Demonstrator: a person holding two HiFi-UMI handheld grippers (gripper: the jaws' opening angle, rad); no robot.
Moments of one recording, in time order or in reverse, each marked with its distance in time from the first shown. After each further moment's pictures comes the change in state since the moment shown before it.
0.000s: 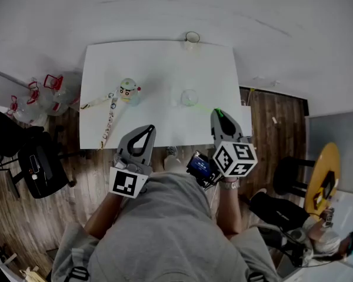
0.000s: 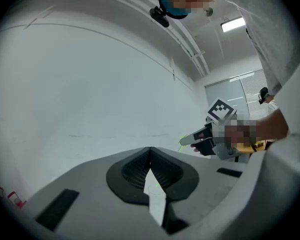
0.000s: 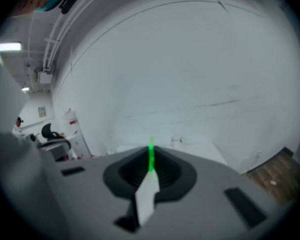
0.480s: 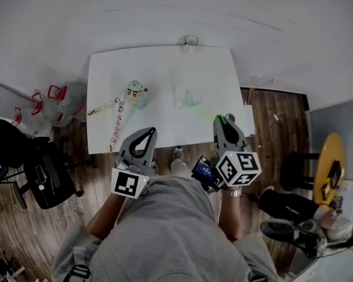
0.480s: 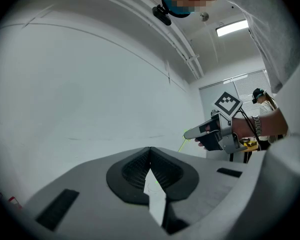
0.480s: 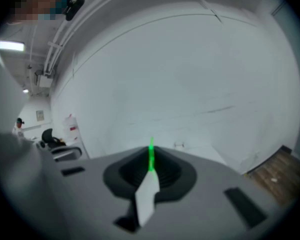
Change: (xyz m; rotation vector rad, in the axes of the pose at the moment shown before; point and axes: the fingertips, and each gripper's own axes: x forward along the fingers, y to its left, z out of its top) left arm -0.036 0.009 0.006 0.003 -0.021 -0.052; right arm -0.048 0.047 0.007 0.020 -0.093 -0.027
